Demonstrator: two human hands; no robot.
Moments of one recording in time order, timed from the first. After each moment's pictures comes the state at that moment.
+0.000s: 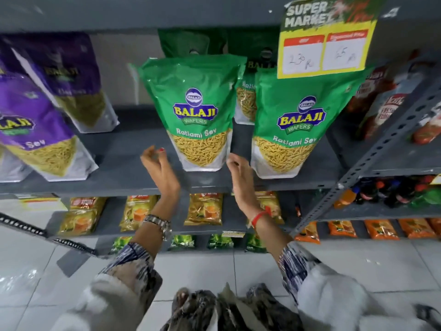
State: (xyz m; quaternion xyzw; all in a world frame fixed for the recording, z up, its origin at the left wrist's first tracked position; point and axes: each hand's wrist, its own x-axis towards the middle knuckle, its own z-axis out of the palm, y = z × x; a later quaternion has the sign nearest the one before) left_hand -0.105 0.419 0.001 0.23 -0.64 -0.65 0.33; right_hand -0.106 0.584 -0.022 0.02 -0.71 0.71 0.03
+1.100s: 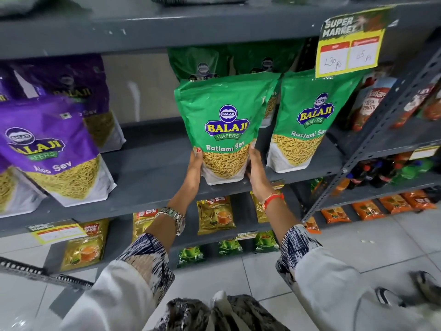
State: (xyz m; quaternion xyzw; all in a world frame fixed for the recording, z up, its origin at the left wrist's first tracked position) left_hand -0.112 0.386 0.020 0.01 -0.65 -0.76 -0.03; right_hand -0.118 0.542 -0.003 -0.11 -0.63 0.77 0.00
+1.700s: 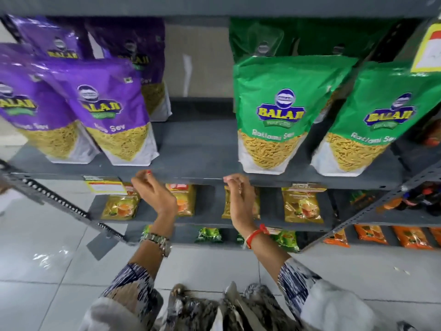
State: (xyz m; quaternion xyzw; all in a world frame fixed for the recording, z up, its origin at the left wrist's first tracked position) left_hand -0.026 0.263 -0.023 0.32 -0.59 -0.59 0.45; right_hand -0.024 0.423 -0.030 -0.02 -0.67 0.74 0.07
